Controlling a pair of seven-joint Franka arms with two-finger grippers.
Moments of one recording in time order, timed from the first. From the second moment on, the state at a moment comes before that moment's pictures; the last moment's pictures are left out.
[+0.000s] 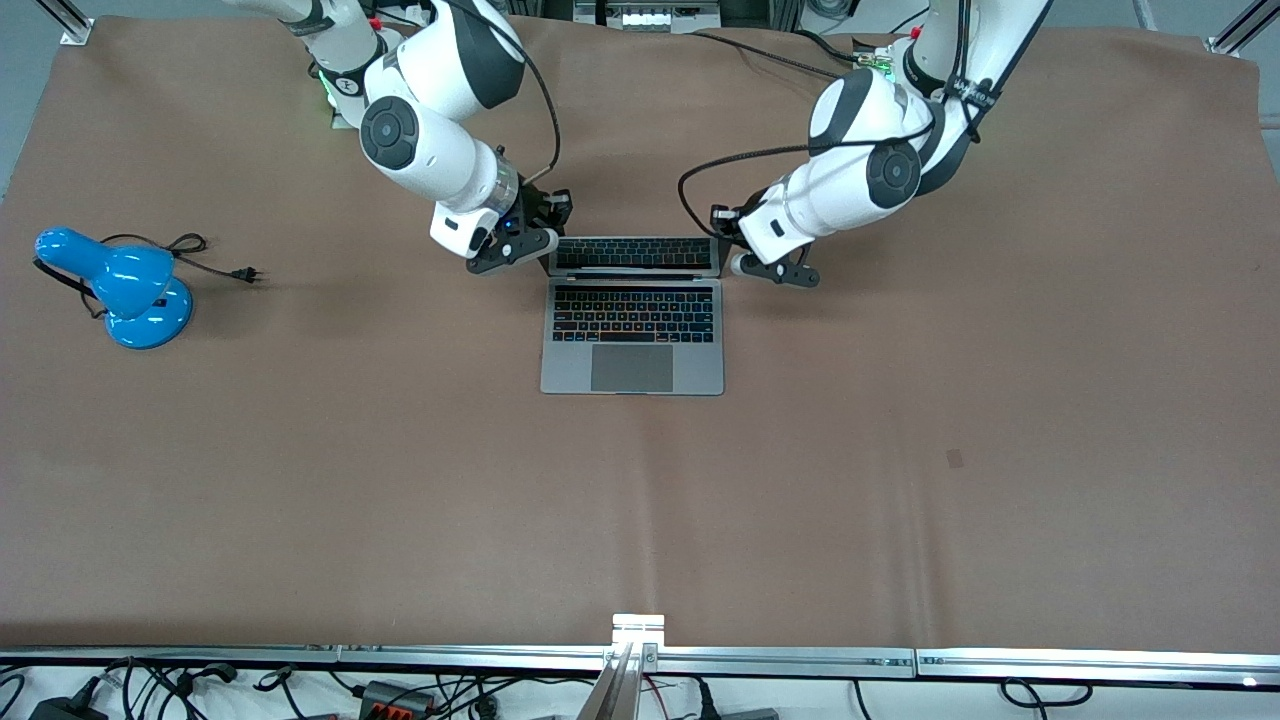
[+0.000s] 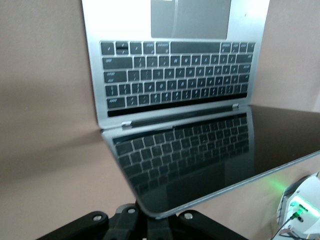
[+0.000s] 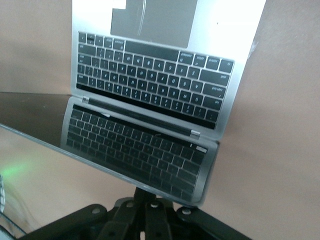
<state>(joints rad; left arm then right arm) 0.02 0.20 -0.65 -2.20 -0.57 2.30 -0.19 0.66 0.11 0.00 -2.19 0.52 2.28 0.09</state>
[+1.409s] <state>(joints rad) 0.00 0.66 -0.61 -1.90 -0.26 2.43 -0.35 0.60 0.55 -0.07 -1.81 0.42 2.36 0.09</state>
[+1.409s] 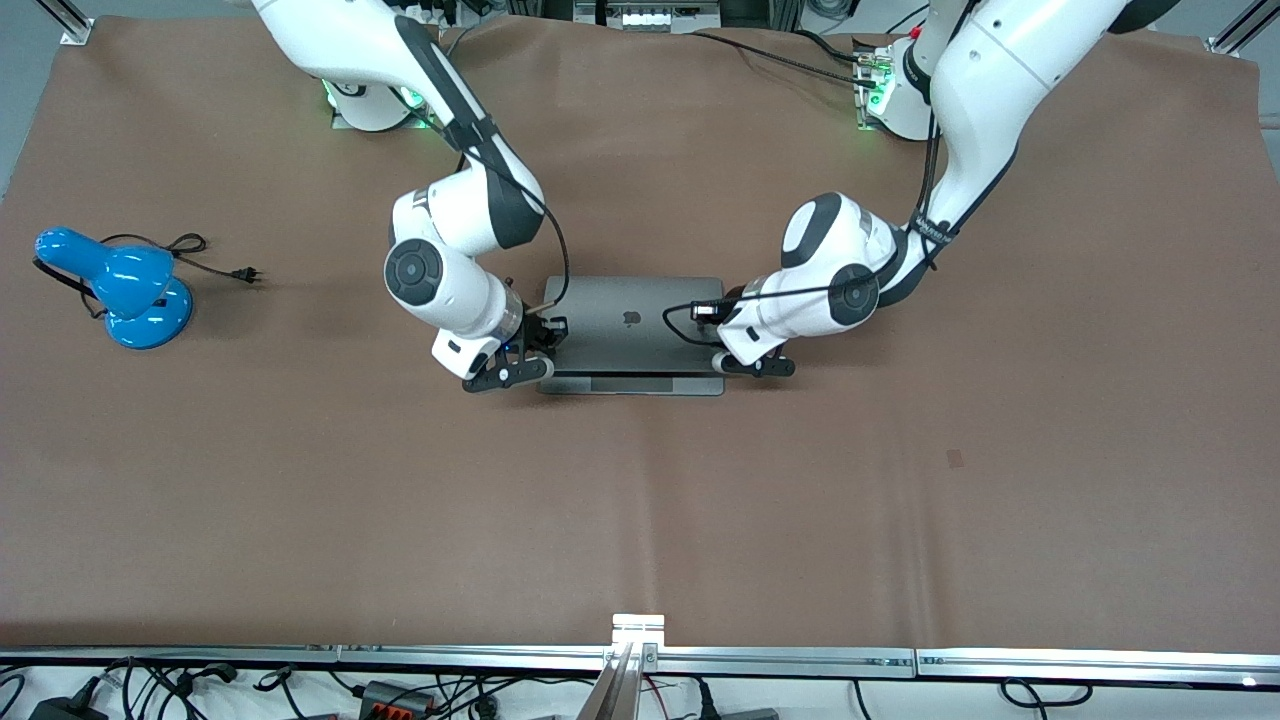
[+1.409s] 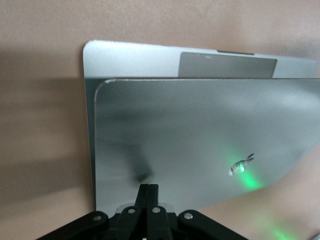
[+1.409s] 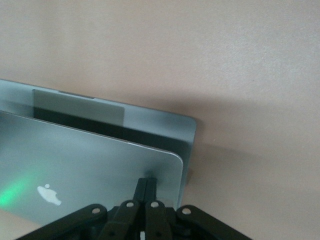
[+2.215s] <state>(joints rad) -0.10 0.73 -0.51 -1.82 -0.20 2.45 -0.35 0.60 0.70 -0.08 -1.70 0.41 2.37 0.09</state>
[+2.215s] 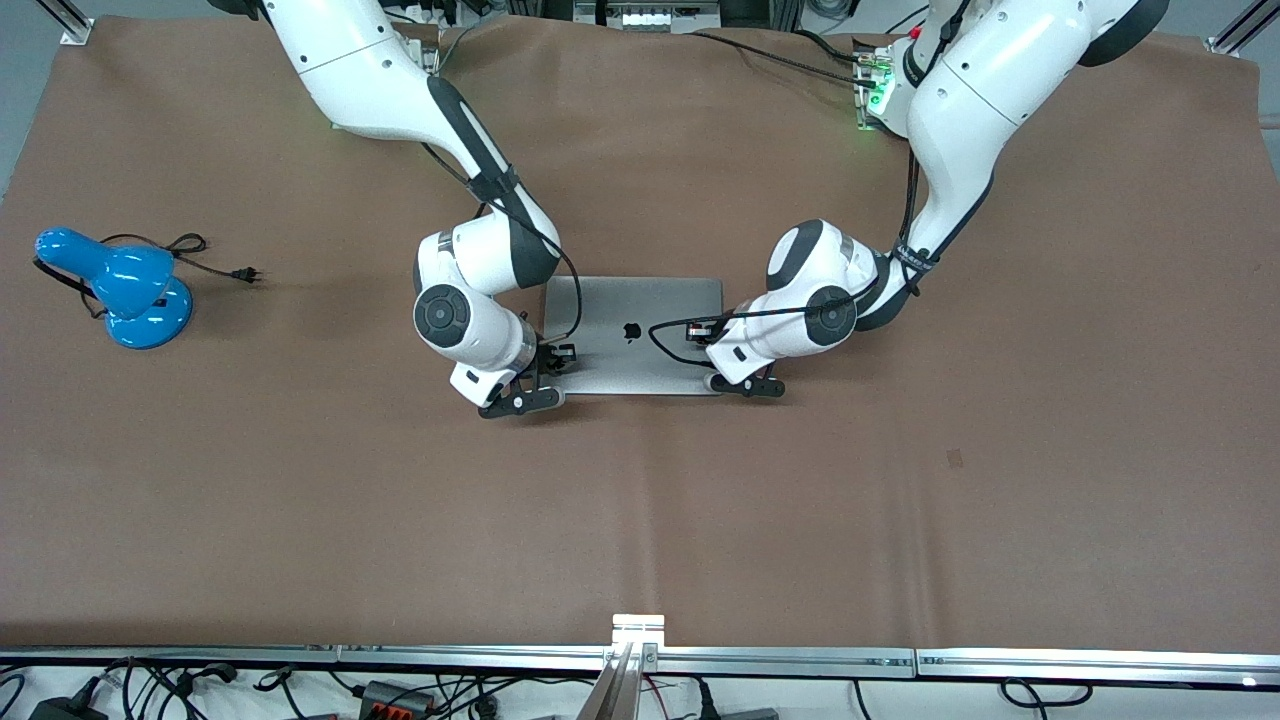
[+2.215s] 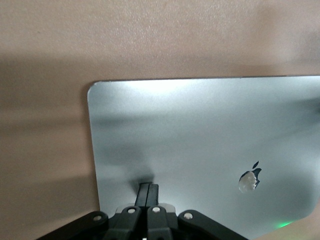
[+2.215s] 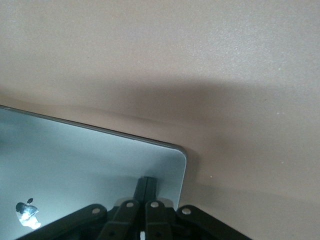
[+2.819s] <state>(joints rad) 0.03 0.46 -0.49 -1.77 -0.15 2.06 -0.35 0.61 0.59 -0.20 -1.63 0.34 2.23 0.08</state>
